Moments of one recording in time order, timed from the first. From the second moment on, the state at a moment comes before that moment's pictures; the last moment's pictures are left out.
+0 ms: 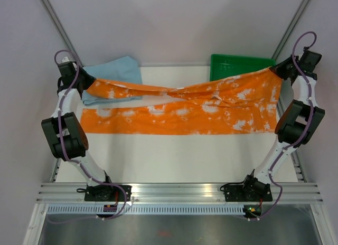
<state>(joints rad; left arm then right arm) 0.30 1.79 1.41 -0.13 0.21 -0.55 -0.47 2.07 1.82 -0.30 -0.46 0.57</state>
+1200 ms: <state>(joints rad) 0.60 1.48 0.92 0.15 0.70 -0.31 -0.54 1.42 1.03 -0.23 -0.38 0.39</state>
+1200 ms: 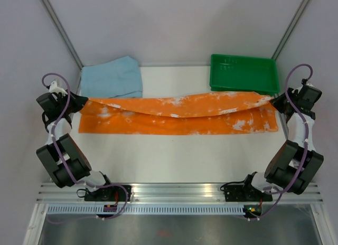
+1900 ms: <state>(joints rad) 0.60 1.56 0.97 0.19 0.77 -0.09 -0.58 1.35 0.96 -0.30 -0.37 0.38</state>
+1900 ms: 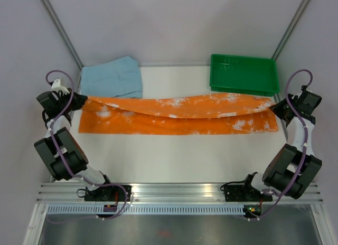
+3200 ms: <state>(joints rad) 0.70 1.30 0.67 -0.06 0.58 -0.30 -0.61 1.17 0.60 -0.34 -0.07 0.51</state>
